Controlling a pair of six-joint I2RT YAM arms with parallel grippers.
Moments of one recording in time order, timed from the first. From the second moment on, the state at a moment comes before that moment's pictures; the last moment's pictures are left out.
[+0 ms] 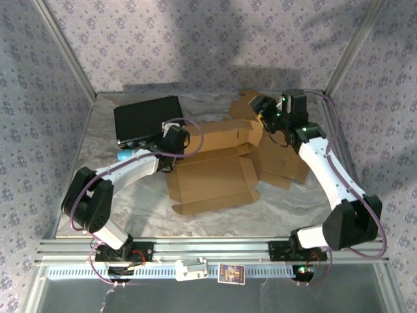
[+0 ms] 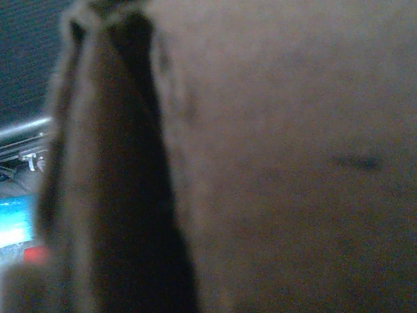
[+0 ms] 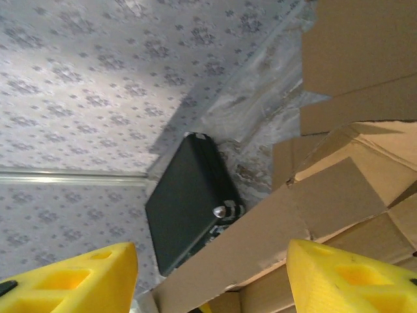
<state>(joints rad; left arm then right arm) -0.60 1.57 1.03 -0.37 -0.45 -0.41 0.24 1.41 1.28 -0.37 -0.27 1.03</state>
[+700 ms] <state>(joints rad) -0.58 1.58 1.05 -0.42 -0.36 -0.41 0.27 1.71 1.41 -0.51 -0.36 0.90</state>
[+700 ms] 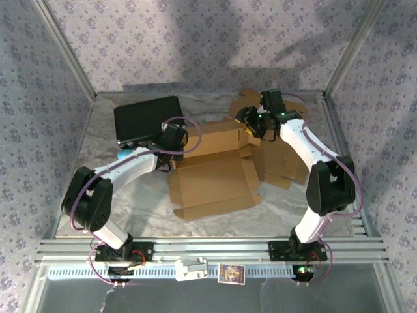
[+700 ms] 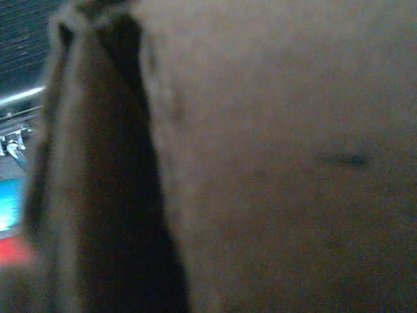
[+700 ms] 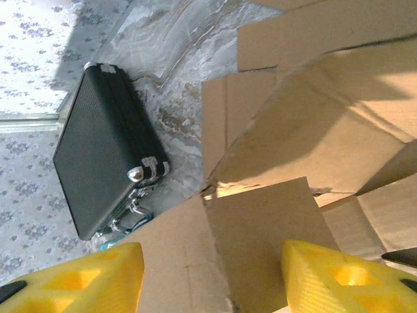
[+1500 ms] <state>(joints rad) -0.46 1.64 1.28 -0.58 -0.10 -0.45 0.14 1.43 1.19 -0.52 -0.33 0.85</state>
